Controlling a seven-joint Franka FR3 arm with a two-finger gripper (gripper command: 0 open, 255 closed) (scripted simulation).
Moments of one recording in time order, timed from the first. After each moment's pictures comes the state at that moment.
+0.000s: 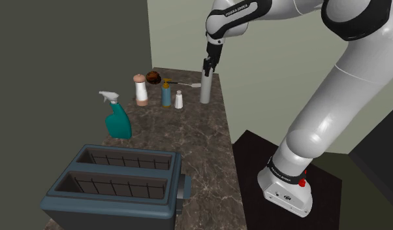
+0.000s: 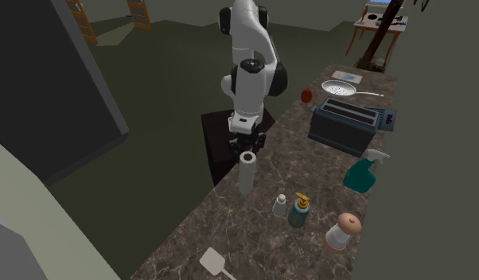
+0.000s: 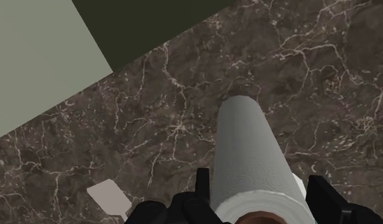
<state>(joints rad) -0.05 -0.08 -0.23 -2.11 -0.06 2.12 -0.39</state>
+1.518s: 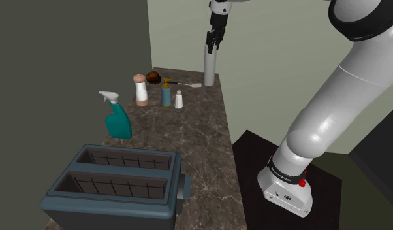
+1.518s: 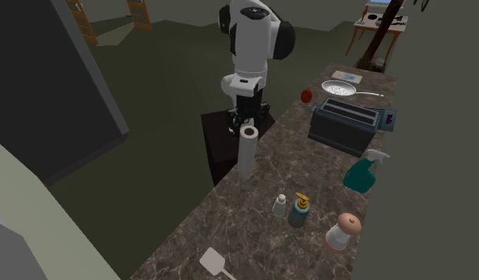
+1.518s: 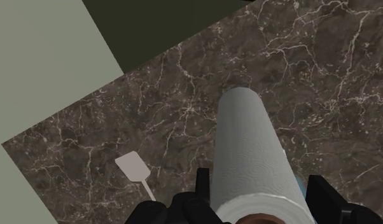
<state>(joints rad) -0.05 -0.12 -0.22 -1.84 -0.06 1.81 -0.39</state>
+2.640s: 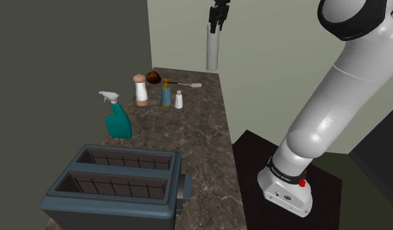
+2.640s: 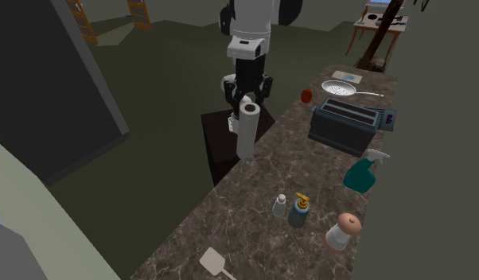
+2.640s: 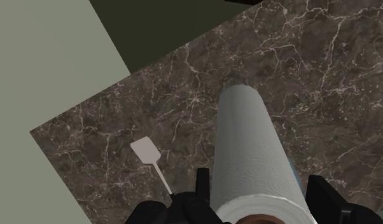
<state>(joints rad) -0.05 -0.06 -0.23 -1.54 -0.05 1.57 -0.41</state>
